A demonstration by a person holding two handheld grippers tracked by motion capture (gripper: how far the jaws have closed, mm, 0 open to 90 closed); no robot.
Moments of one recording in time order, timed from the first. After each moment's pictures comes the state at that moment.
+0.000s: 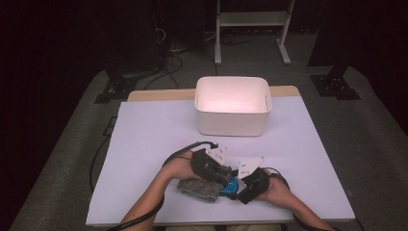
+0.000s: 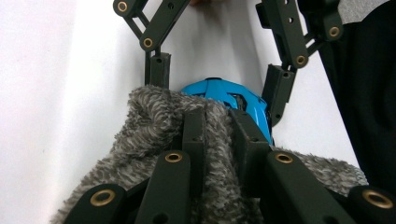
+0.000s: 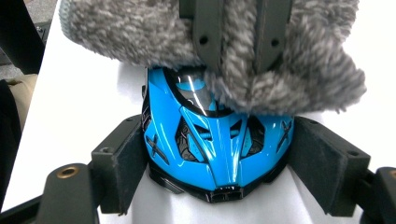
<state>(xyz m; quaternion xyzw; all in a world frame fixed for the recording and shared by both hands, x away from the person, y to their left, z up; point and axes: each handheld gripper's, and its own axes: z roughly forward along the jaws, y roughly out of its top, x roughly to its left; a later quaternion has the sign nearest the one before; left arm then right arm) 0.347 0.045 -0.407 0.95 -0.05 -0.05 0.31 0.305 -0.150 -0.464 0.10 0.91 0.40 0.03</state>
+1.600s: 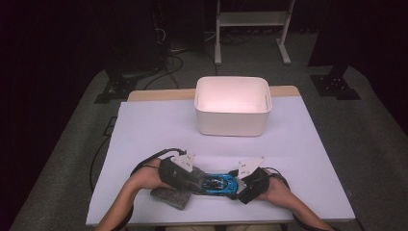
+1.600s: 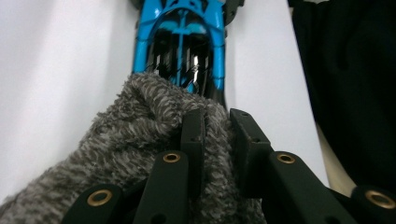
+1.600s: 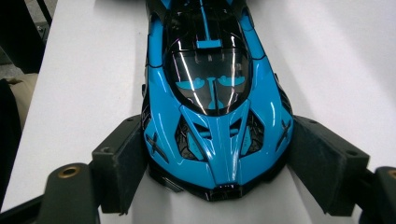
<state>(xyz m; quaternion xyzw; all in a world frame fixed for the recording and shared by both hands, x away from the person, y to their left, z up) 0.324 0.125 -0.406 0.95 -0.02 -0.06 0.30 0.307 -0.151 -0.465 0.09 0.91 0.40 0.04</state>
